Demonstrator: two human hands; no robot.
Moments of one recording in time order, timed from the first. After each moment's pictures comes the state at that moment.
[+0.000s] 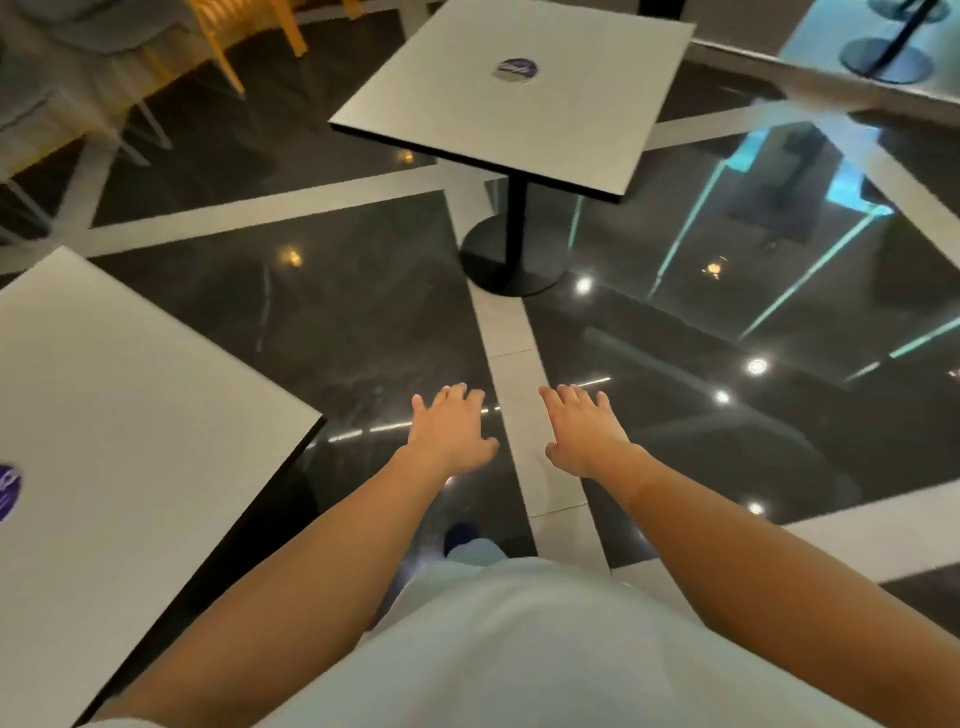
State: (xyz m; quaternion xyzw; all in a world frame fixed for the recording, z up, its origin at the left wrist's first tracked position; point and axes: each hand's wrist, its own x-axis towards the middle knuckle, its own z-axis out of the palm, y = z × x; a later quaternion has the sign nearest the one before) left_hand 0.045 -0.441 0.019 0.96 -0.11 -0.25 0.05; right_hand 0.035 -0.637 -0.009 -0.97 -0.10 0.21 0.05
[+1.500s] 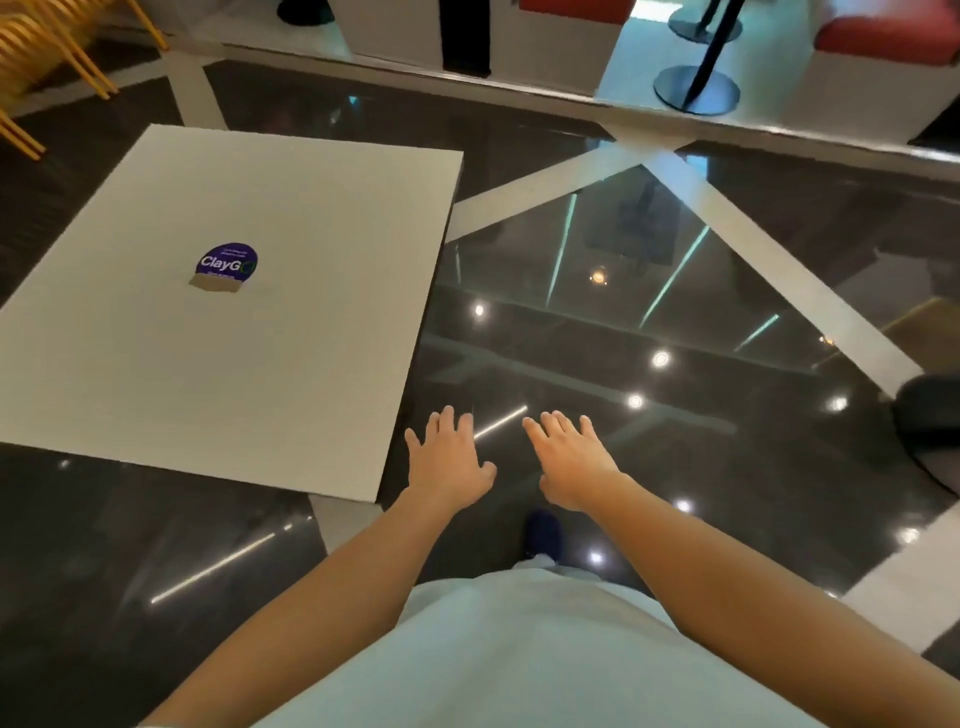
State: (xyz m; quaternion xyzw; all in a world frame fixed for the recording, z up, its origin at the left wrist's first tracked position) left_hand 0.610 -0.936 -0.040 0.96 -0.17 -0.22 0.07; right_hand 0.553 -1.114 -0.034 -0.97 -0.03 0.23 0.01
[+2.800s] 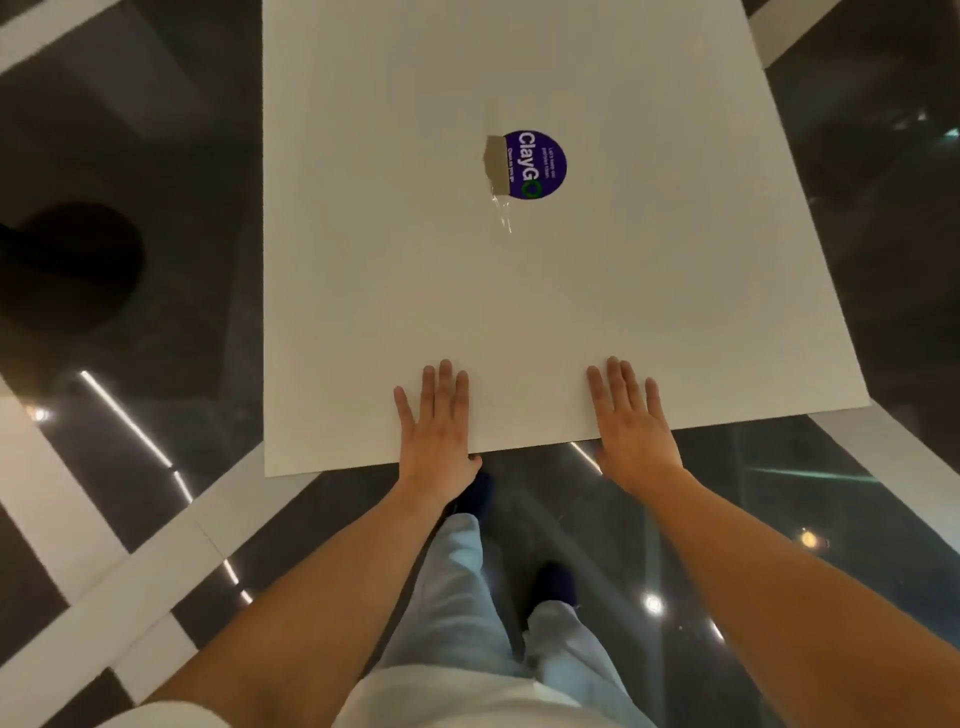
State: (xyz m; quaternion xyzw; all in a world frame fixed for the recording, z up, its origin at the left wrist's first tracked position) left_hand 0.818 -0.968 -0.141 0.91 0.37 -0.18 0.07; right_hand 1.040 -1.108 -0.121 -0.80 -0.54 0.17 -0.20
